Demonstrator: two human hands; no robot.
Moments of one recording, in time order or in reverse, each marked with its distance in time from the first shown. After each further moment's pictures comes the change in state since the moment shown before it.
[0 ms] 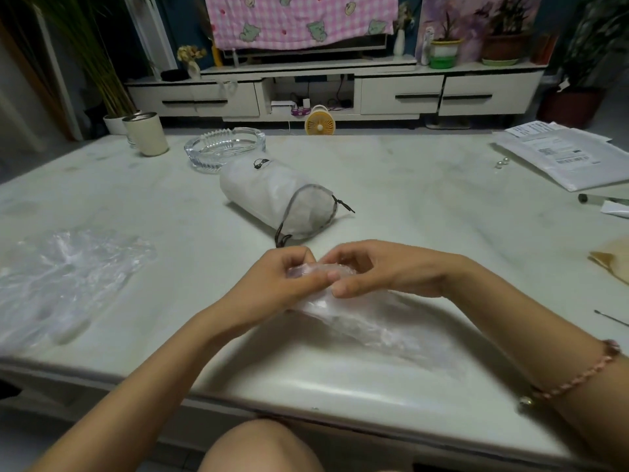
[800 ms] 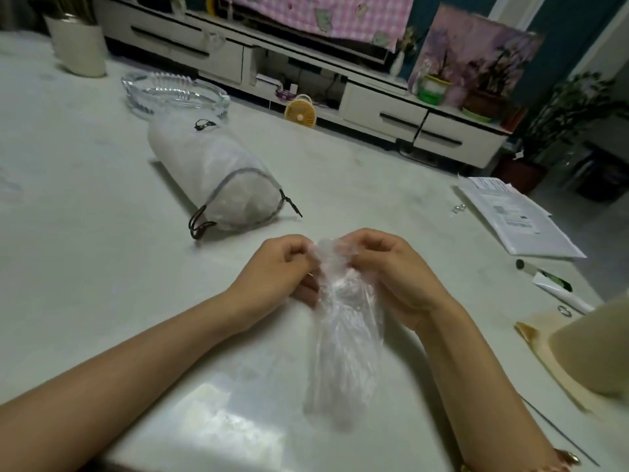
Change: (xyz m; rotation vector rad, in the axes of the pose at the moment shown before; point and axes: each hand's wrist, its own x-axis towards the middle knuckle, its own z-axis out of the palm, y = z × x) left_hand 0.081 -0.013 0.082 -0.396 0.118 -0.092; right_hand -0.020 0.030 -0.059 0.303 0.543 -0.076
